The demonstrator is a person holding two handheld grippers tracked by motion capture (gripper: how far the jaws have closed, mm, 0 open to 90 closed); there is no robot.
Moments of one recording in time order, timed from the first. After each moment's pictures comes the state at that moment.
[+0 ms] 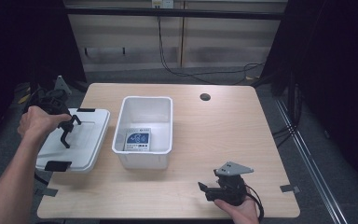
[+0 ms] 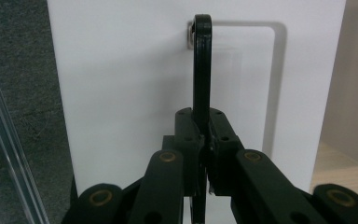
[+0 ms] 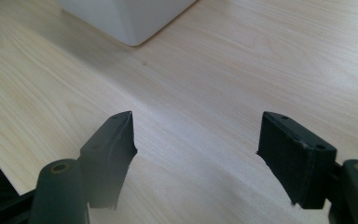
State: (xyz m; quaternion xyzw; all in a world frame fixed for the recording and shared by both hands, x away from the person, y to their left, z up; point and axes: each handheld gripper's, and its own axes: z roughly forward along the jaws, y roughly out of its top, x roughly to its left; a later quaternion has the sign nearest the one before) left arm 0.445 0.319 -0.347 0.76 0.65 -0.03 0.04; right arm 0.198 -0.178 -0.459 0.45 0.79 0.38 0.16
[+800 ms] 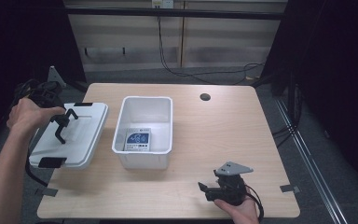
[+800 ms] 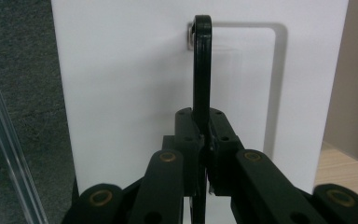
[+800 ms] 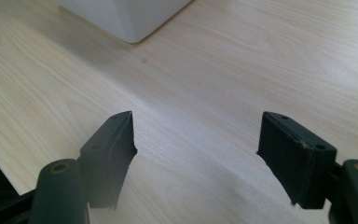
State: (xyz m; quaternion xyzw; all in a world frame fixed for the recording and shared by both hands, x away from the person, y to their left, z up) left arm 0.437 0.317 -0.310 0.76 0.65 -0.03 0.05; right arm 0.199 -0.178 -0.460 0.45 0.80 0.37 0.16
